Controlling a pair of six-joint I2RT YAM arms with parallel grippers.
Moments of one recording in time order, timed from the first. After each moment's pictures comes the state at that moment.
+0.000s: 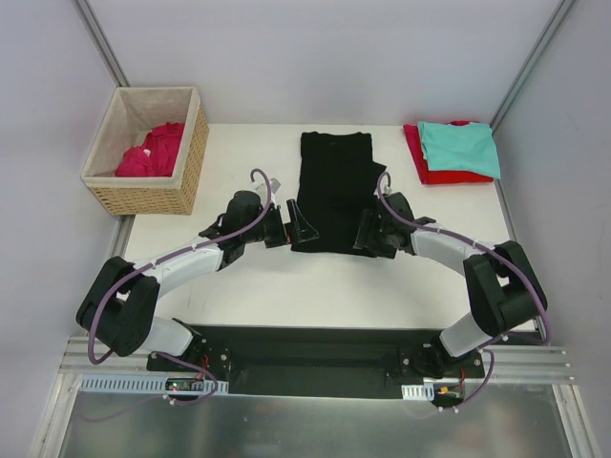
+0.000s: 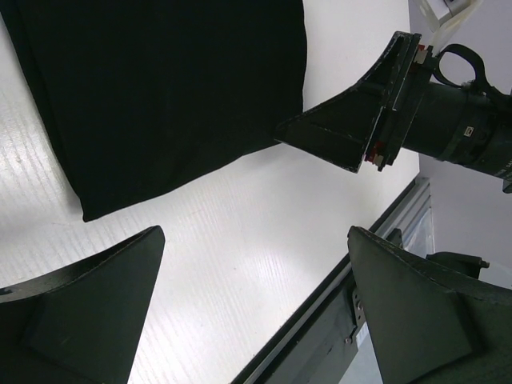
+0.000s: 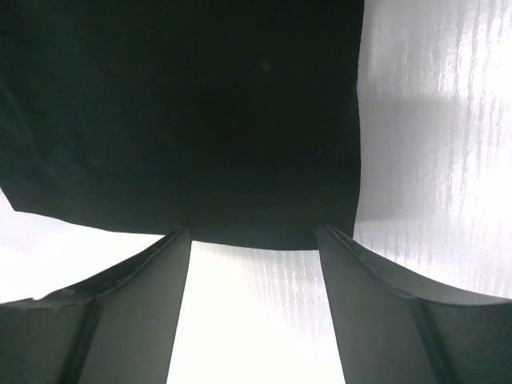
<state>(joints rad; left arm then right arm) -0.54 1.39 0.70 0.16 0.41 -0.77 0.45 1.56 0.82 -0.27 -0.07 0.67</state>
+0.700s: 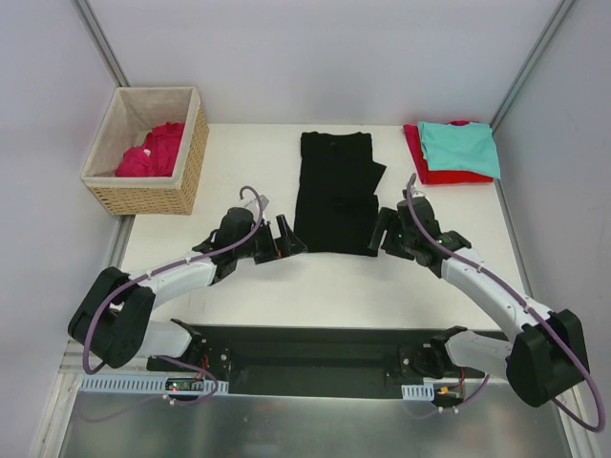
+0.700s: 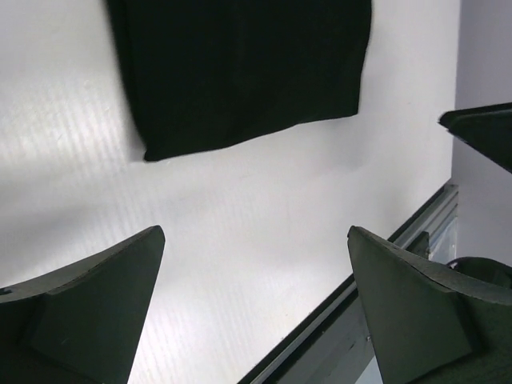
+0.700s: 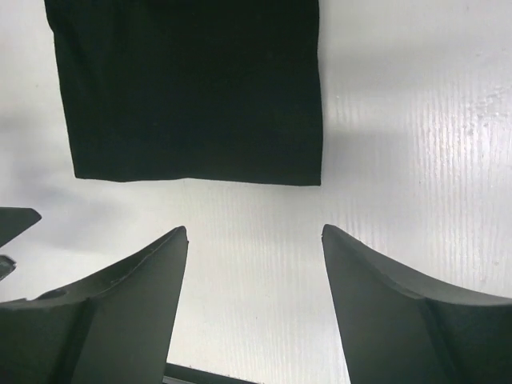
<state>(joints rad) -0.53 1.31 0.58 0.17 0.35 -0.79 0.48 1.18 0.80 -0.45 0.07 0.64</state>
